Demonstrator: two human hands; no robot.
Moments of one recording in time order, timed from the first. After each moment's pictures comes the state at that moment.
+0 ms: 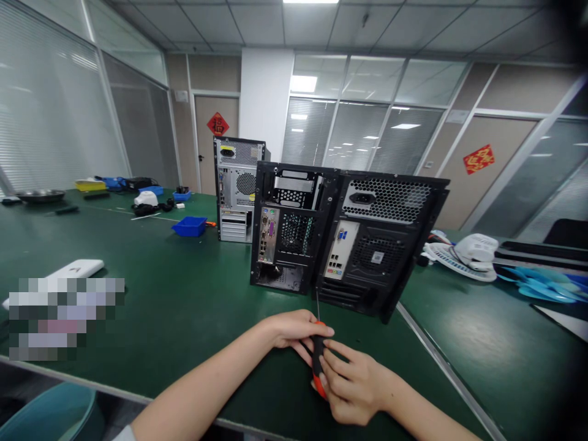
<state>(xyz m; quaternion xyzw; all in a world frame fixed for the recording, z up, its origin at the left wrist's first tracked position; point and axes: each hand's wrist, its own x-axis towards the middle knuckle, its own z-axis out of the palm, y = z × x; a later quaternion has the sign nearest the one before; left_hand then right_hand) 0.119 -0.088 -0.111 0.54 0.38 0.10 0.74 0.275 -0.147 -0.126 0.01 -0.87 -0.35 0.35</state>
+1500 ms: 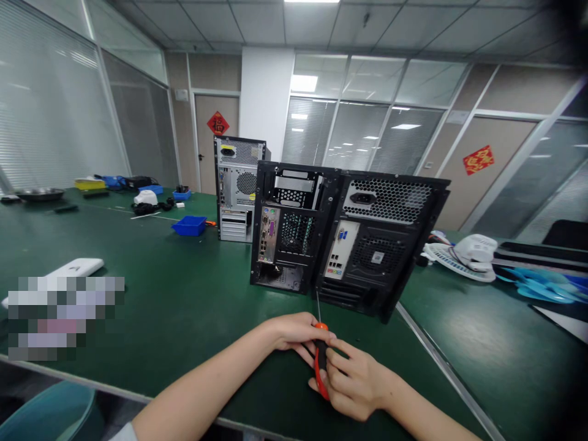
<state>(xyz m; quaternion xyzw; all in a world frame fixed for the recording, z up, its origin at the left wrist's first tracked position) 0.121 -0.090 -0.119 0.55 0.36 0.11 0.74 0.276 -0.145 -0.128 0.00 -0.88 -0.33 0.34</state>
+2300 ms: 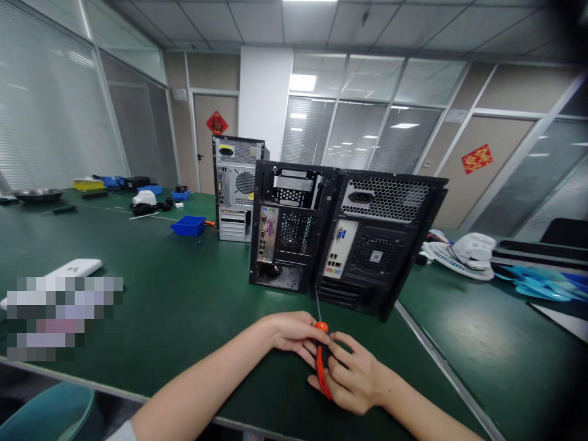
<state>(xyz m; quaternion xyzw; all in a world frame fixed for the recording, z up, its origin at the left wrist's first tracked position) 0.118 -0.084 -0.122 0.49 0.30 0.08 0.81 0.278 -0.145 -0.127 -0.04 -0.86 -0.36 0.36</state>
